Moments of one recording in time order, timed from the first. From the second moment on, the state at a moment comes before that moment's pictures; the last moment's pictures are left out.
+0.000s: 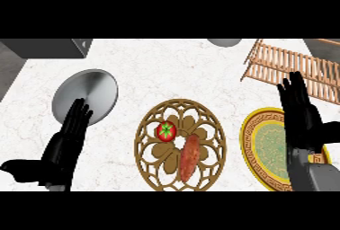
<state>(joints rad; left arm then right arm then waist) 0.05 0.37 -0.28 -1.66 0.38 0.29 -0.10 -0.15 -0.20 -0.03 -1.51 -0.28 -0.22 -0.03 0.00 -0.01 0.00</state>
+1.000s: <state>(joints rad) -0.02 0.41 -0.22 -1.36 0.42 0.24 0.19 0.56 -0.28 0.20 -2.01 0.18 -0.45 0.13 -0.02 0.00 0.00</state>
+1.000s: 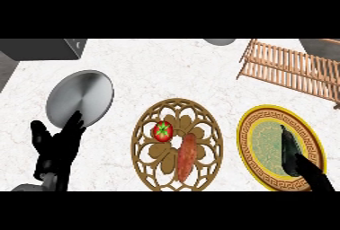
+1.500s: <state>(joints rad) -0.06 0.40 -0.21 -1.33 0.41 0.21 0.21 0.54 -0.35 0.42 -2.35 0.42 -0.33 0.63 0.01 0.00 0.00</state>
